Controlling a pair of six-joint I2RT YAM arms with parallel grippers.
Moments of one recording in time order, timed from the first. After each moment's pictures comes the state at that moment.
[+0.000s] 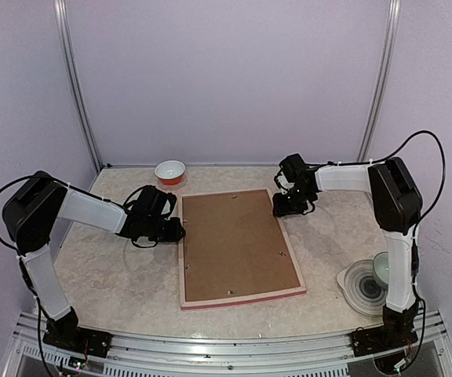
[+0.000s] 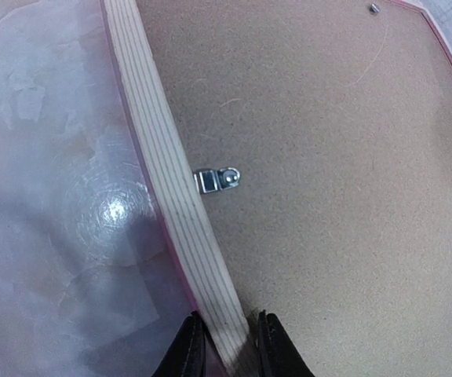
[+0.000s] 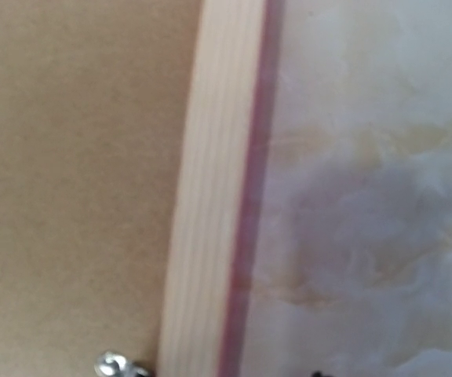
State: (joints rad) left arm -0.57 1.83 0.91 0.08 0.03 -0.45; right arm 0.48 2.14 1.56 -0.47 -0.01 0.23
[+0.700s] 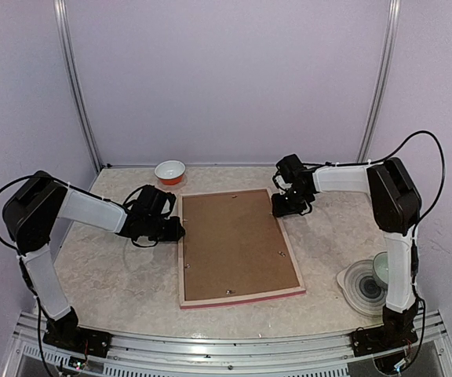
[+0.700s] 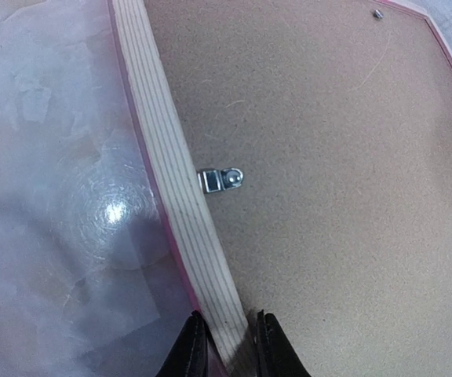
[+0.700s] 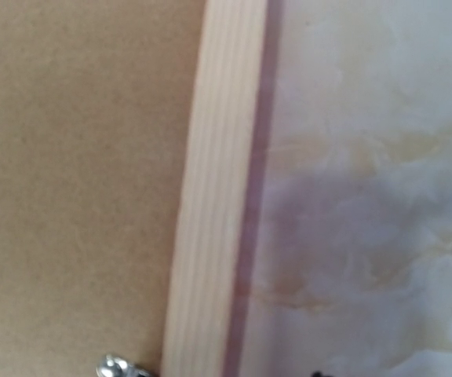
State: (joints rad) left arm -0.57 1.83 0.91 0.08 0.02 -0.47; right arm 0.49 2.15 1.56 -0.46 0.05 0.22
